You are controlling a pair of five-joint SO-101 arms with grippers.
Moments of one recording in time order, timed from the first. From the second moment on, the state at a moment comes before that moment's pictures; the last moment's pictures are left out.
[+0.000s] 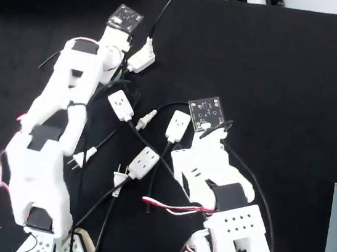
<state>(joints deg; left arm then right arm) 0.5 25.3 -10.0 53.5 -22.3 -18.9 -63.6 72.1 52.0 -0.1</state>
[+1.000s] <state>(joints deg) -1.0 35.3 -50.4 99.3 -10.5 -18.9 -63.6 72.1 52.0 -0.1</state>
